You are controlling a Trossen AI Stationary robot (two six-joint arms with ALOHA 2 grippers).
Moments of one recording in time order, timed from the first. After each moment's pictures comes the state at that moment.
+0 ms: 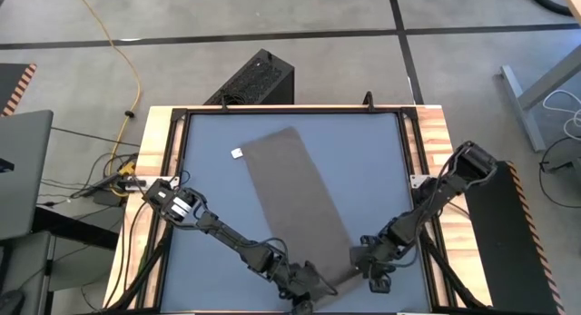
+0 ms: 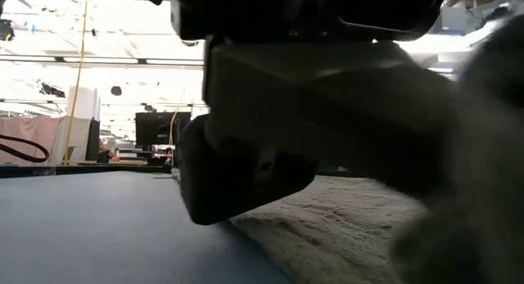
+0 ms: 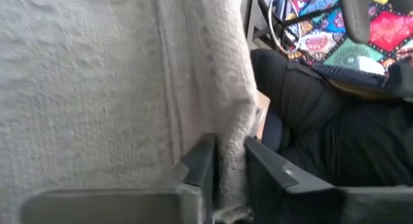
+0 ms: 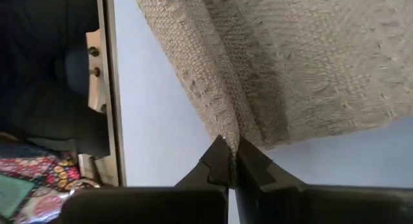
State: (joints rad) left arm -0.53 2.29 1.60 0.06 0.19 -1.01; right arm 0.74 1.57 0.77 -0.23 -0.21 0.85
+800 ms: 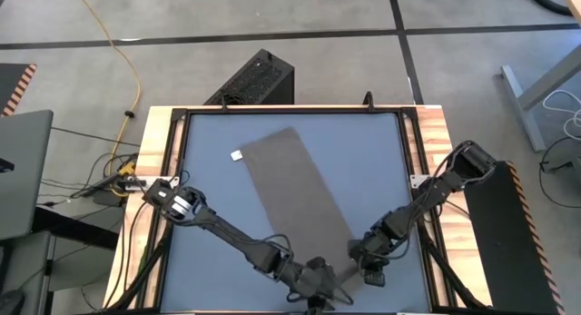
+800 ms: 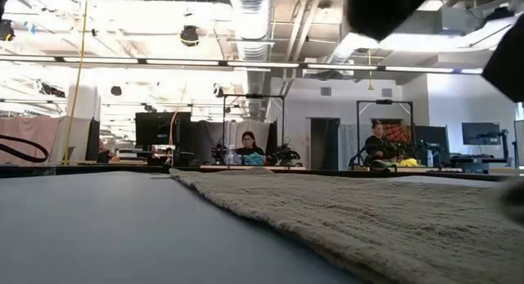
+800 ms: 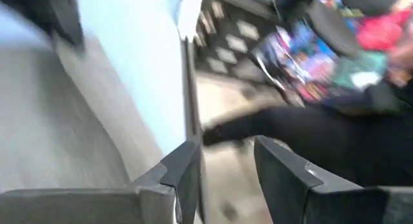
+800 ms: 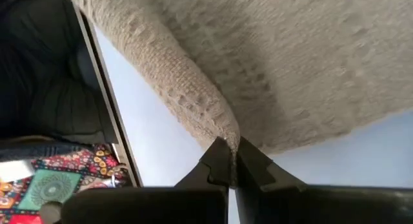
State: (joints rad) left arm -0.52 2.30 1.85 -0.02 -0.03 -0.60; right arm 0.65 1.57 0.77 -0.29 -0.36 0.94
